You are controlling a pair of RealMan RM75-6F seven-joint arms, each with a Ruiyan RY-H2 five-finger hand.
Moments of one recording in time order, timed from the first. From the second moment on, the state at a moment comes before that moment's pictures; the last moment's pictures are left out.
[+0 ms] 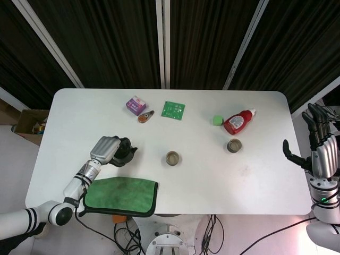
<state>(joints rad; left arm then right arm) -0.66 -1.41 -0.14 -1.59 1.12 0.90 0.22 0.33 -1.32 0.23 -1.21 -1.68 1.85 0.54</state>
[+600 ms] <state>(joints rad) -0.66 -1.41 -0.13 -1.58 1.09 0.91 0.25 0.33 -1.32 0.22 -1.21 -1.68 1.85 0.54</state>
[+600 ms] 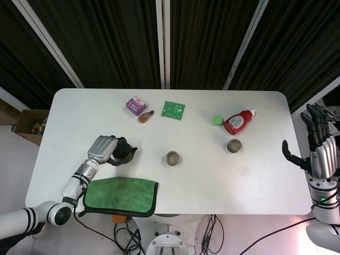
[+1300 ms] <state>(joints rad) -0.67 -1.41 -0.11 -1.59 1.09 0.91 0.25 0.33 -1.33 0.22 -1.20 -1.67 1.85 0.54</state>
